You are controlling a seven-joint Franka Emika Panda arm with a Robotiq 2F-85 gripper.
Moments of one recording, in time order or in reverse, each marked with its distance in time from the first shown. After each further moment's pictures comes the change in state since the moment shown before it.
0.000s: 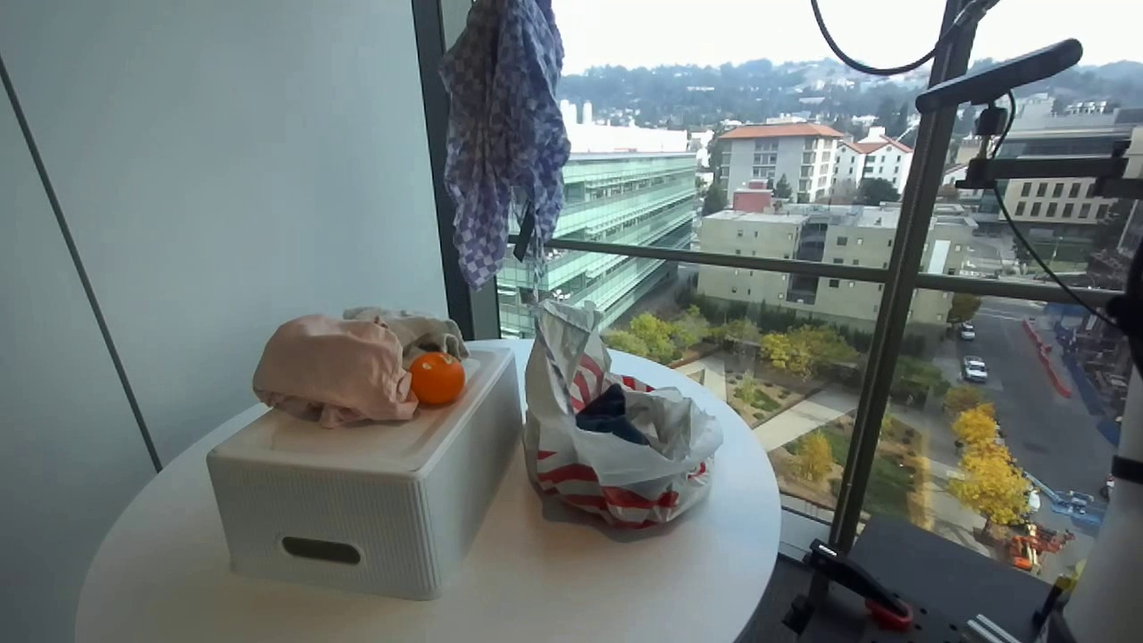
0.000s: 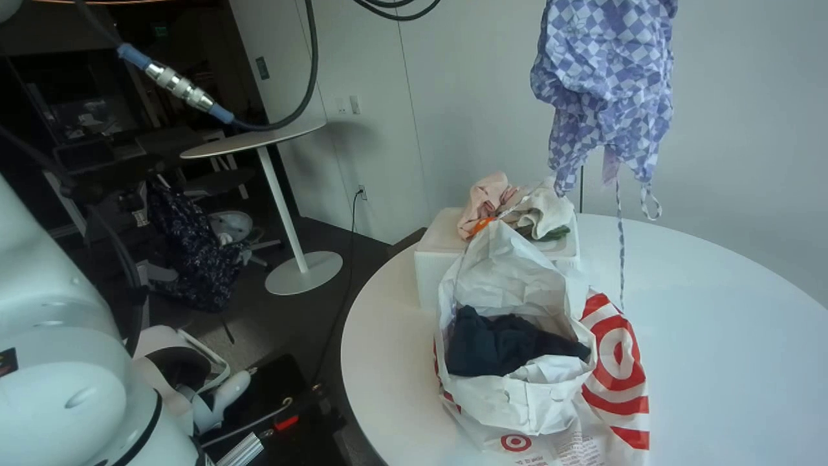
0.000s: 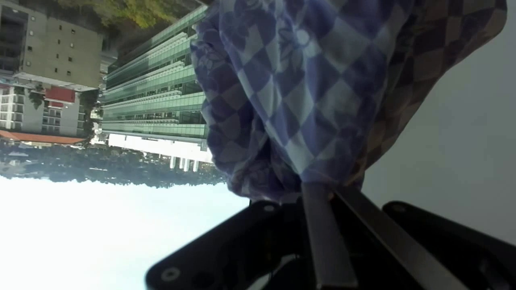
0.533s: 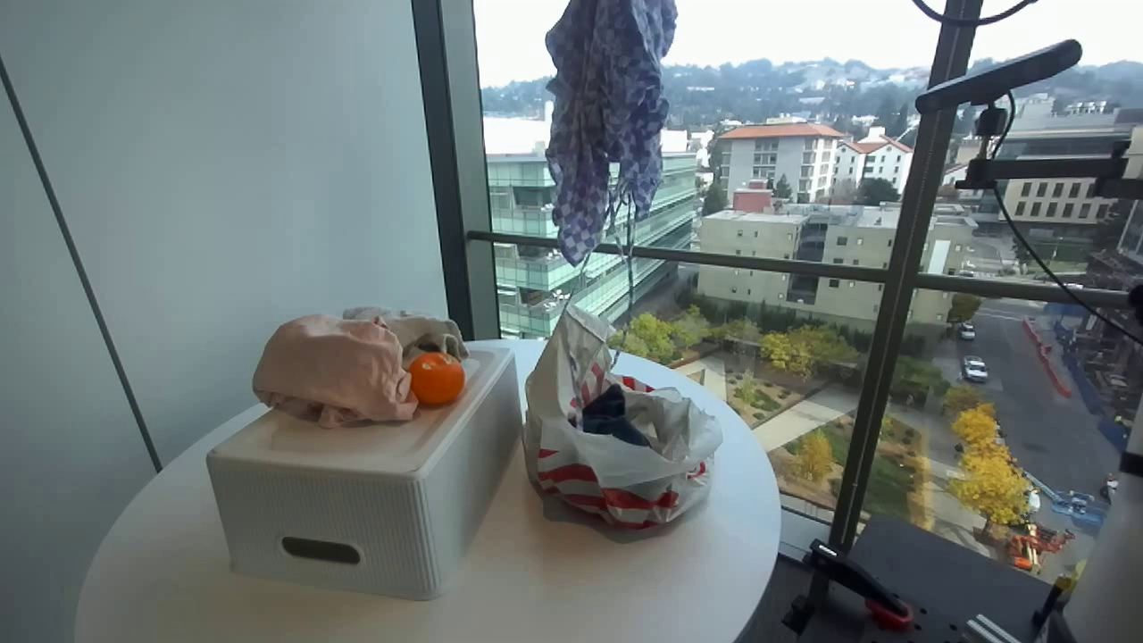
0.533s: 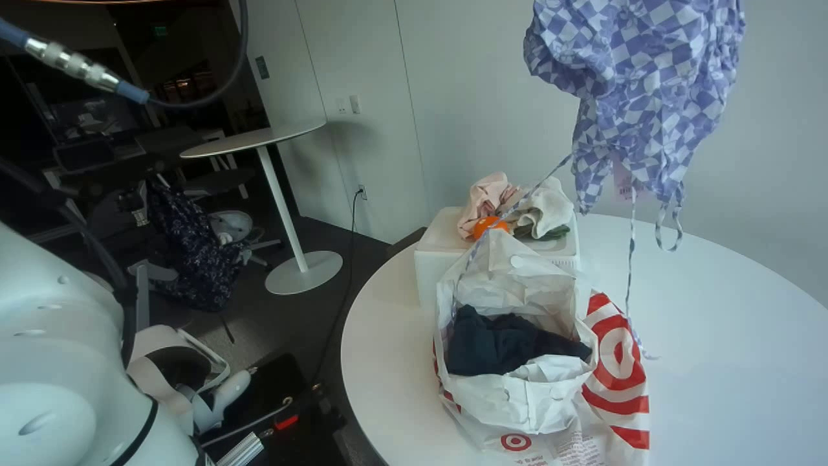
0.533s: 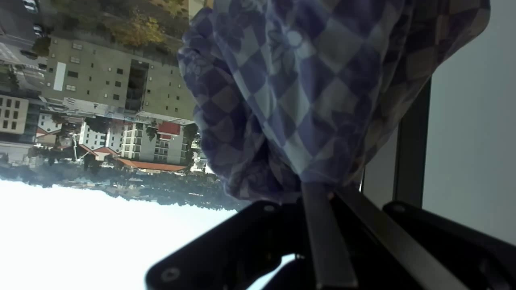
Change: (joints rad) arm -0.178 -0.164 0.131 -0.046 0.044 -0.308 -0.033
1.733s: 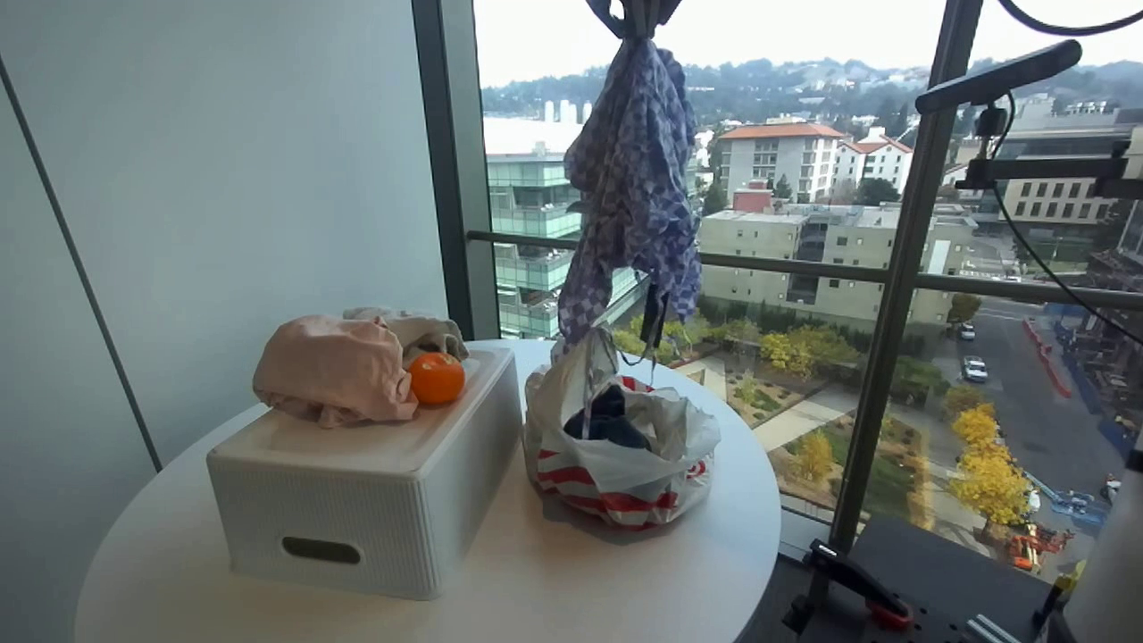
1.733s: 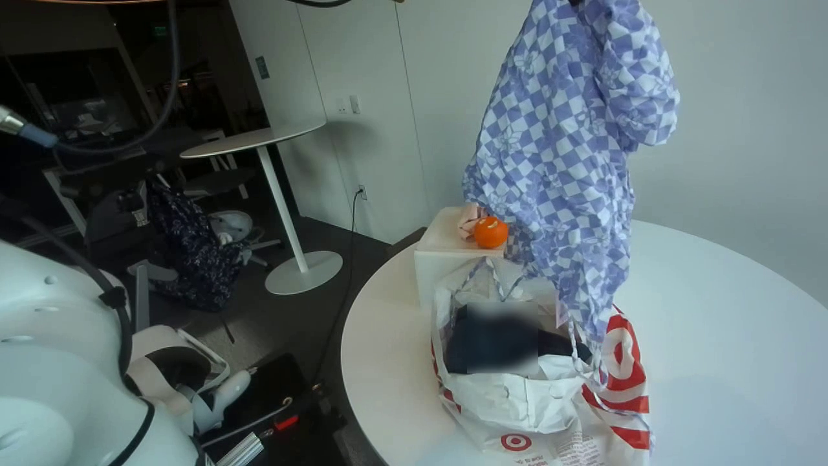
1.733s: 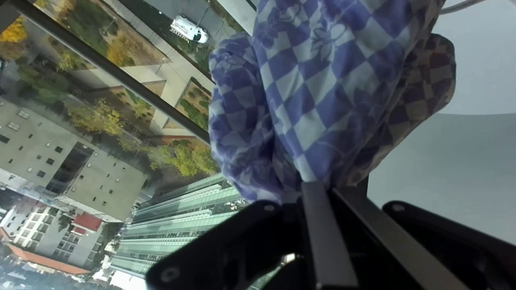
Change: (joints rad) arm -0.118 -0.155 0.095 -0.302 0.391 -0.075 -0.429
